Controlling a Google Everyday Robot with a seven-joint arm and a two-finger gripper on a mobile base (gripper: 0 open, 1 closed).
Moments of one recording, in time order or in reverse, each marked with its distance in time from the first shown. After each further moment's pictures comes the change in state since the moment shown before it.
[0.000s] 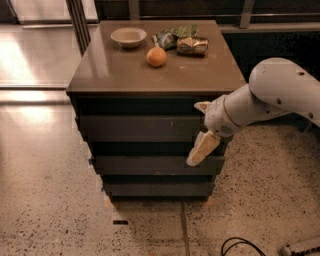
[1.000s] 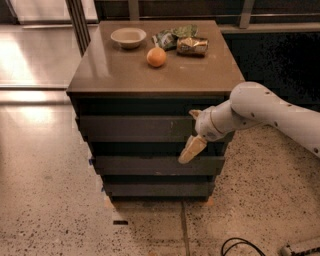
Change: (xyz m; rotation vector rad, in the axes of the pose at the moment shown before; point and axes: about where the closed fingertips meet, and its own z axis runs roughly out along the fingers) arm 0.040 -0.045 0.083 0.037 -0.026 0.049
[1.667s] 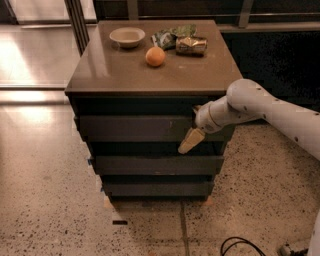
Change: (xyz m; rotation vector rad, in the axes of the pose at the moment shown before) arm 0.014 -0.049 0.029 0.019 -0.014 0.045
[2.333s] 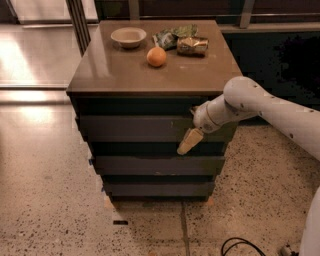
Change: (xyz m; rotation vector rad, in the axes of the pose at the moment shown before) arm 0.000 0.005 0.005 -0.049 0.019 -0.004
